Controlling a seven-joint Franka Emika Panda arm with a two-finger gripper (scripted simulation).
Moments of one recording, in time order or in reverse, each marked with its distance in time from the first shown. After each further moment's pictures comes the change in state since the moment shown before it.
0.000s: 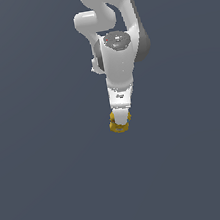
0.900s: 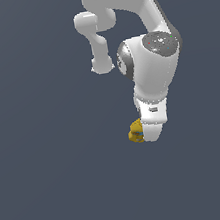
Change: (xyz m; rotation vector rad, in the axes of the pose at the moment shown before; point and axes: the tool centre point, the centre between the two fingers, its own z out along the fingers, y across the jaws) arm 0.084 0.069 -0.018 0.005 -0.002 0.001
